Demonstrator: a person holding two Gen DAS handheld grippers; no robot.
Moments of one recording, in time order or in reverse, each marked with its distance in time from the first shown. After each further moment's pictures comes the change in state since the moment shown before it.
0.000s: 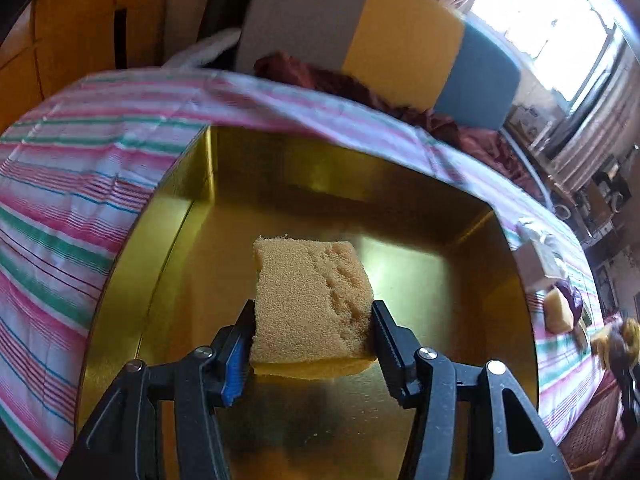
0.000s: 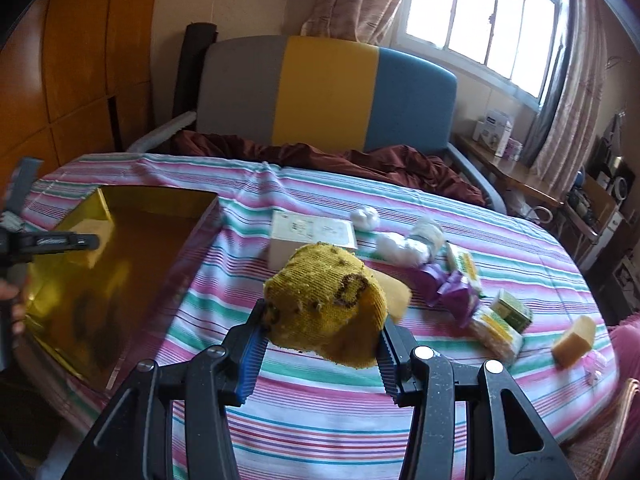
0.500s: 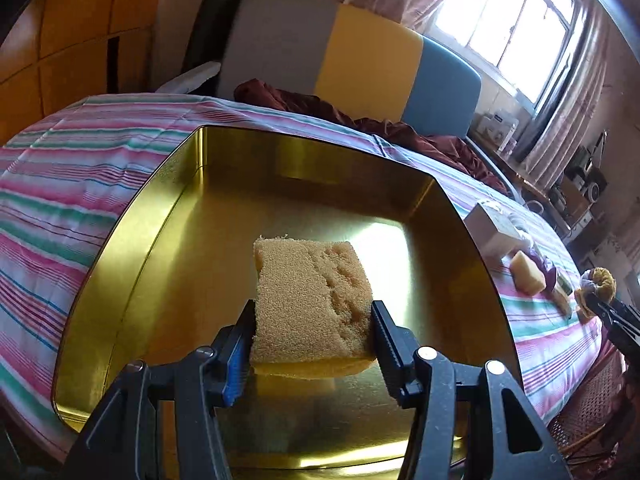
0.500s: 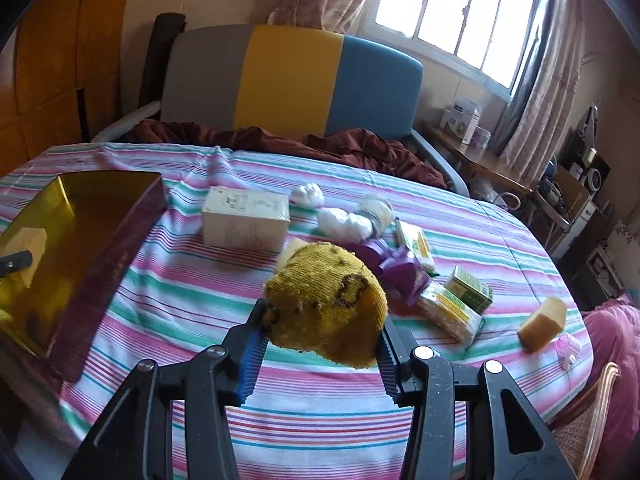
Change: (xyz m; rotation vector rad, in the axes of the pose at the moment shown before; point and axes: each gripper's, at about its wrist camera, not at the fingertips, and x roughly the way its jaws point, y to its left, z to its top) left arm -0.047 -0.010 -0.073 0.069 -0.160 -0.085; right arm 0.003 -0.042 -0.021 0.011 0.034 -0.127
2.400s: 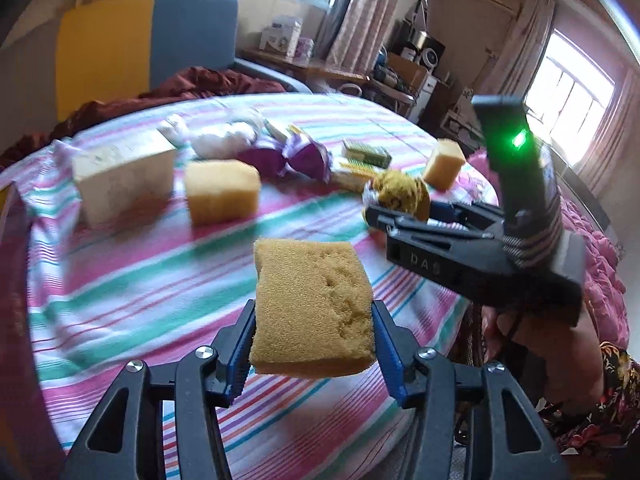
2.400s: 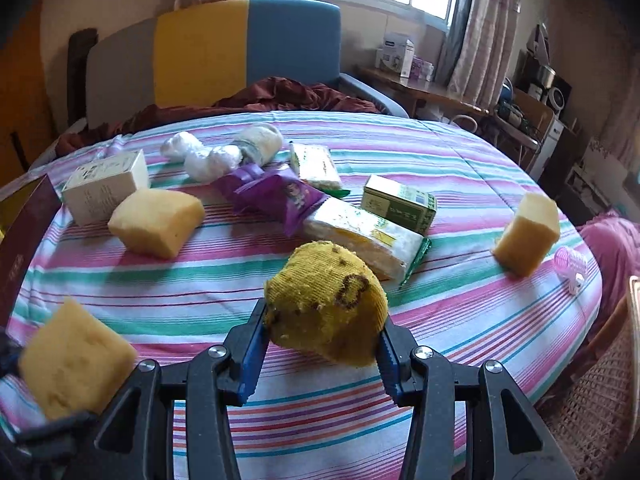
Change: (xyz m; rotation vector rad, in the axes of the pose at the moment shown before) left arm 0.047 -0.295 -0.070 0.526 0.169 -0.438; right arm 0.069 -0.110 -0.061 0.220 0.112 -0.089
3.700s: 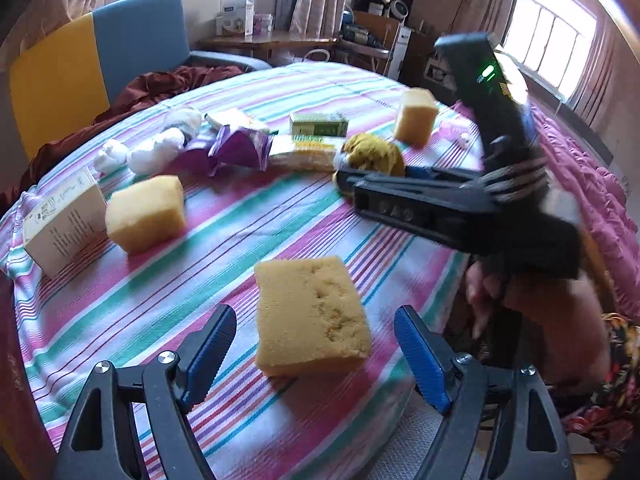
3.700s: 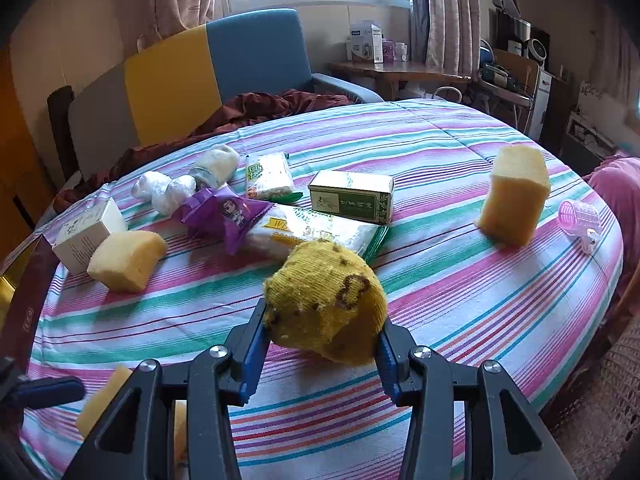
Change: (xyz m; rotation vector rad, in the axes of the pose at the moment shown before) left arm 0.045 -0.064 0.016 0.182 0.152 0.044; right arm 0.017 -0.065 -0.003 0.207 -0.016 0.099
